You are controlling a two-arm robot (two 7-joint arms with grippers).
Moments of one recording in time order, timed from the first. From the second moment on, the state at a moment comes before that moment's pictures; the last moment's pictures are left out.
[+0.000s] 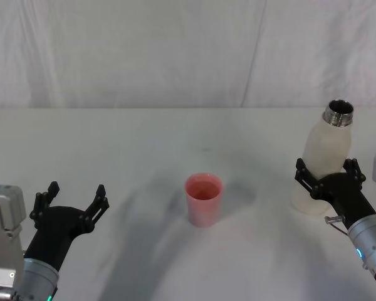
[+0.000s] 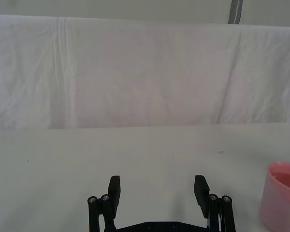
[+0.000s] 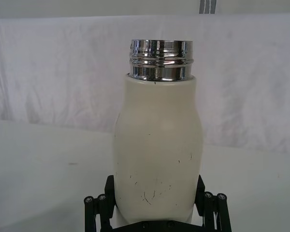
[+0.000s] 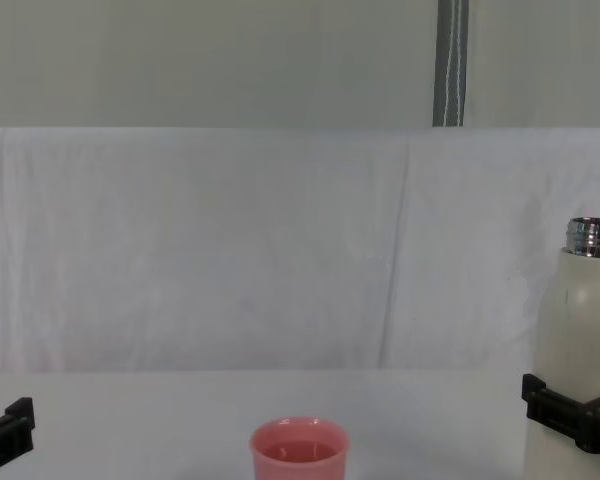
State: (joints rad) left arm 0.27 0.24 0.04 -1.85 -0.25 -0.02 -0.02; right arm 0.10 0.12 -0.13 -1.43 0.12 -0.14 0.17
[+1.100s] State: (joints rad) left arm 0.27 0.24 0.04 -1.85 -0.25 -0.02 -0.02; right arm 0.10 0.12 -0.13 -1.43 0.12 -0.14 0.17
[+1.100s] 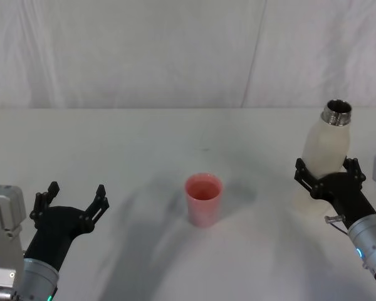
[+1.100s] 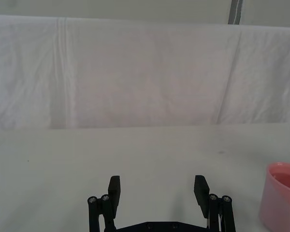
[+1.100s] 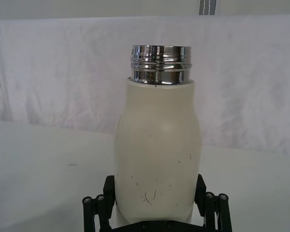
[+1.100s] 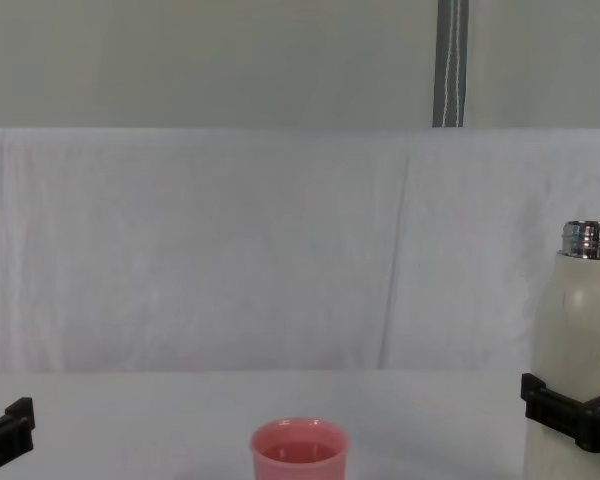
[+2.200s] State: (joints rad) left arm 0.27 0.24 0.04 -1.85 -0.25 -0.02 -0.02; right arm 0.08 0.13 -0.13 -1.46 0.14 -0.13 0.18
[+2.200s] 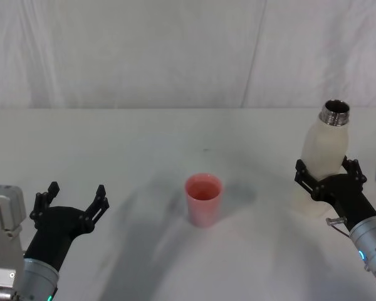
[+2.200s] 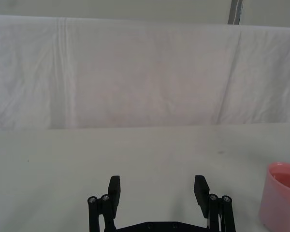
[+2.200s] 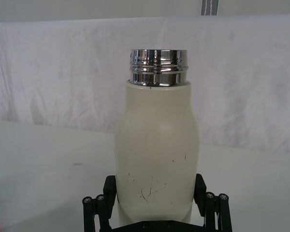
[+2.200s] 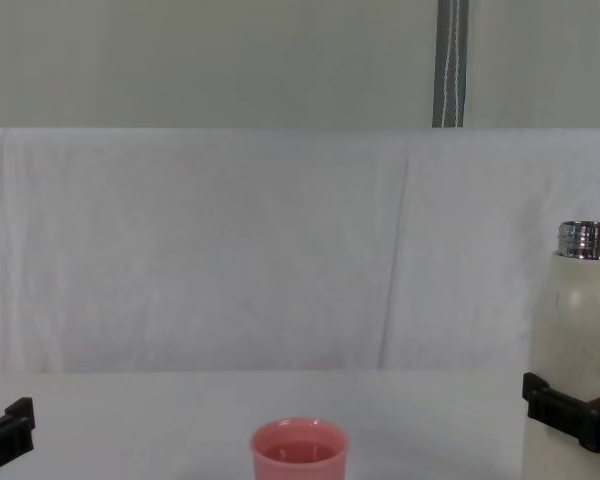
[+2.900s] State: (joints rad) left arm 0.27 0.24 0.04 -1.85 -0.25 -0.02 -0.02; right arm 0.02 0.14 -0.13 -1.52 0.13 -0.13 0.17
